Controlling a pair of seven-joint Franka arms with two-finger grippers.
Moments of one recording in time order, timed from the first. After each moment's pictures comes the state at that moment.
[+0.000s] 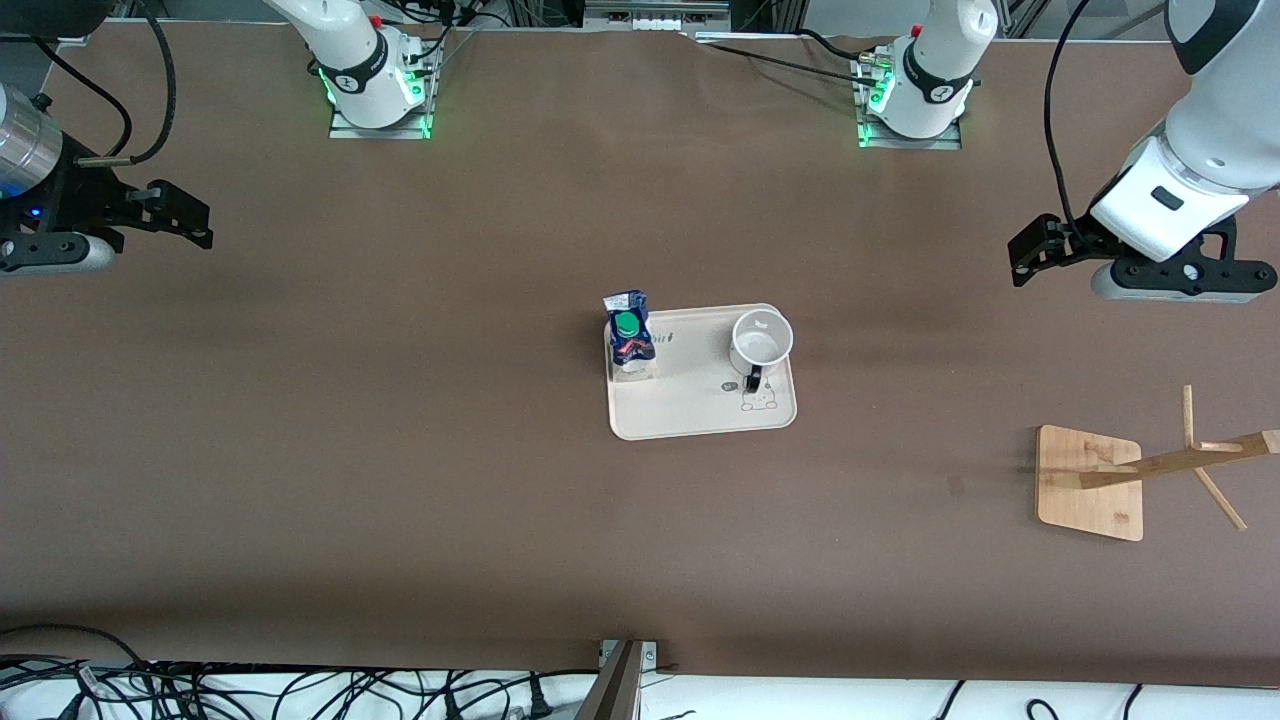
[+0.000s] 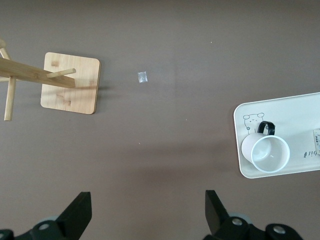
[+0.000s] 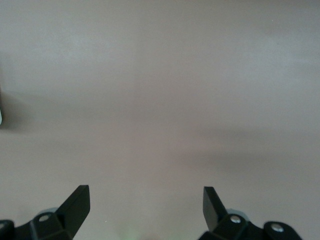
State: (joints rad) left arm -0.12 0.02 -0.02 -1.65 0.04 1.70 -0.11; right arm 0.14 0.02 -0.08 -1.61 -0.03 1.56 -0.02
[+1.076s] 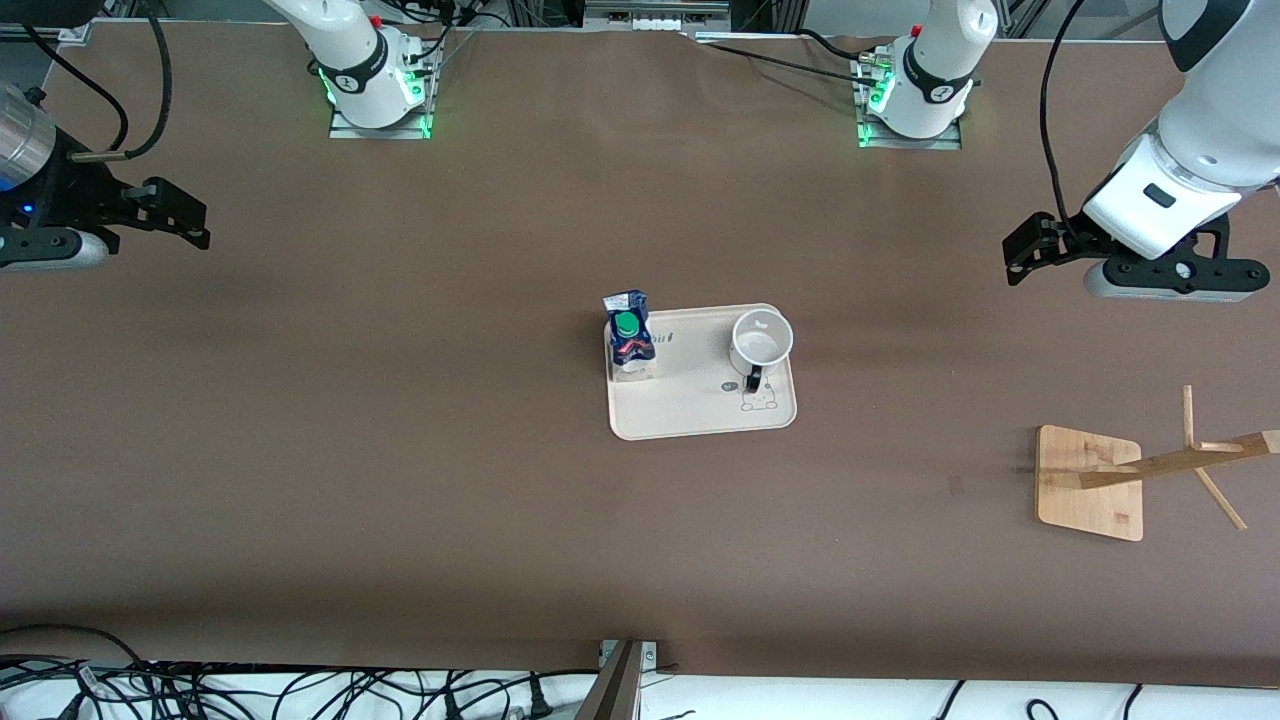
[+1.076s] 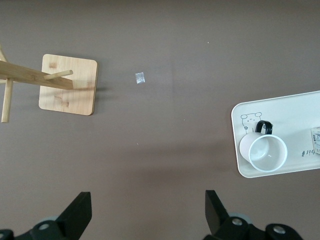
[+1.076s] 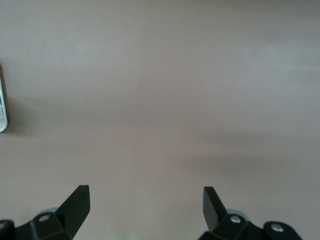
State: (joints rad) left arm -0.12 0.02 -0.03 -1.65 0.04 1.70 -0.11; right arm 0.14 0.04 -0.07 -1.58 -0.02 1.57 -0.02
